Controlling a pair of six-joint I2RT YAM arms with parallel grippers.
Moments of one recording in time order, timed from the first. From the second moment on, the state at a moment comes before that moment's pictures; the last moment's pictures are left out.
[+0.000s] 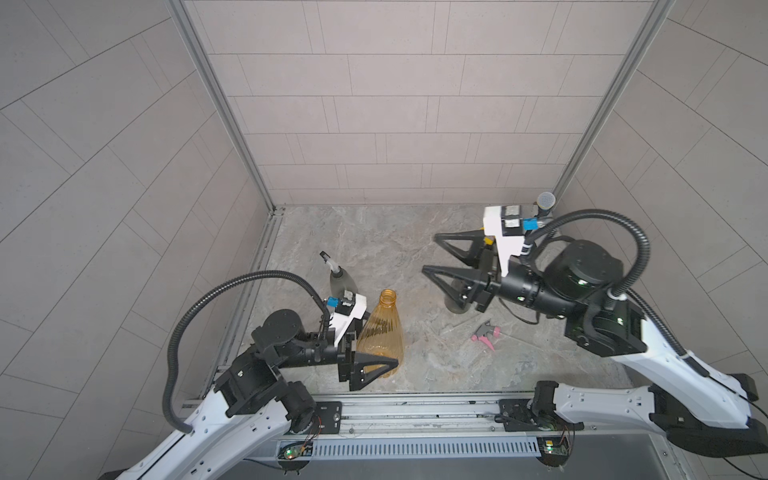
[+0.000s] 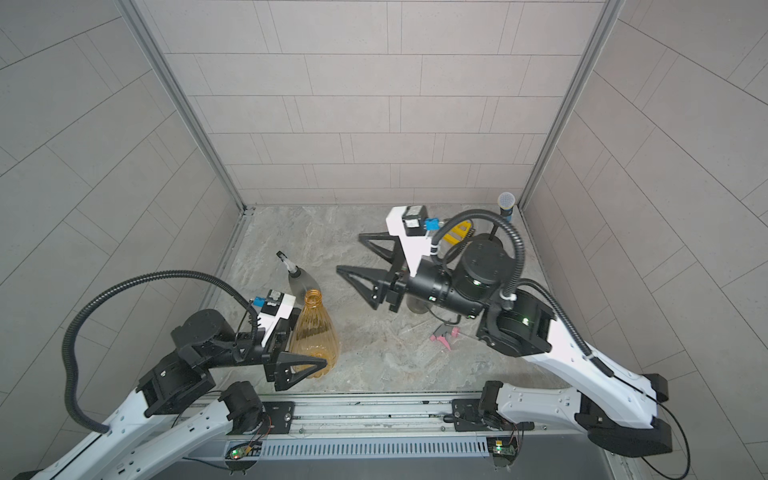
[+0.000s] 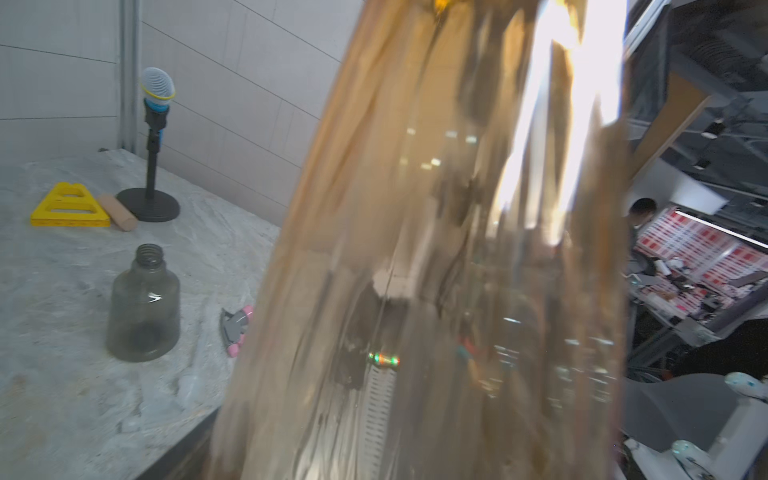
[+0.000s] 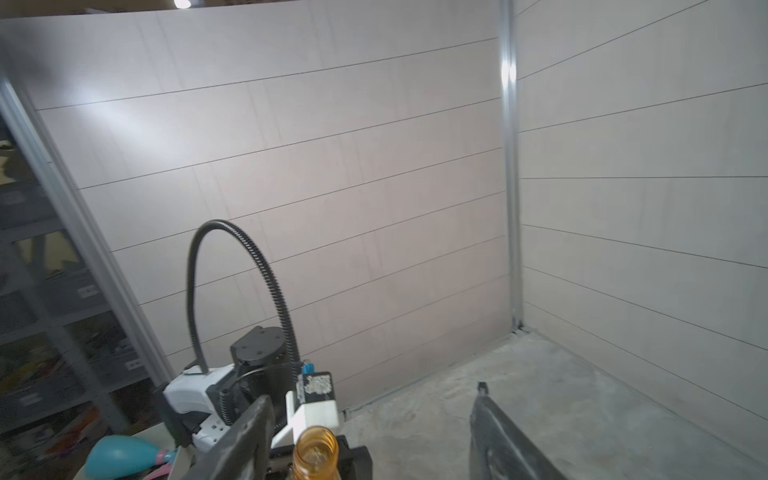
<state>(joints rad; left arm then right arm) -0.81 0.47 0.73 -0.35 0.64 -0.36 1.02 0.98 1.45 -0.33 -0.06 0.24</state>
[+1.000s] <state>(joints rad) -0.81 0.39 0.78 -0.61 0.37 -0.22 0.60 1.15 0.70 -0.79 0.19 0.51</state>
